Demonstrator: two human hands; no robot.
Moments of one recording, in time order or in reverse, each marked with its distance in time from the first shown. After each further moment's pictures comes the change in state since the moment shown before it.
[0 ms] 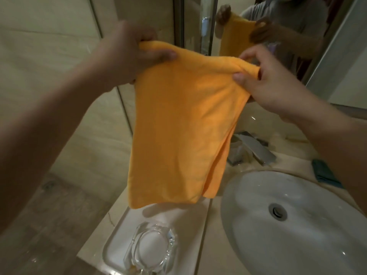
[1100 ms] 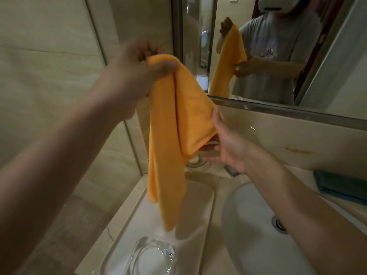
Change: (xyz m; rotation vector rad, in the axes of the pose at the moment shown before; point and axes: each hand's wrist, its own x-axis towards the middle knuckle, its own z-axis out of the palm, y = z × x) left_hand 0.003 0.008 0.014 -0.642 0.080 -0.200; right_hand -0.019 0.017 0.074 0.779 -0.330 0.668
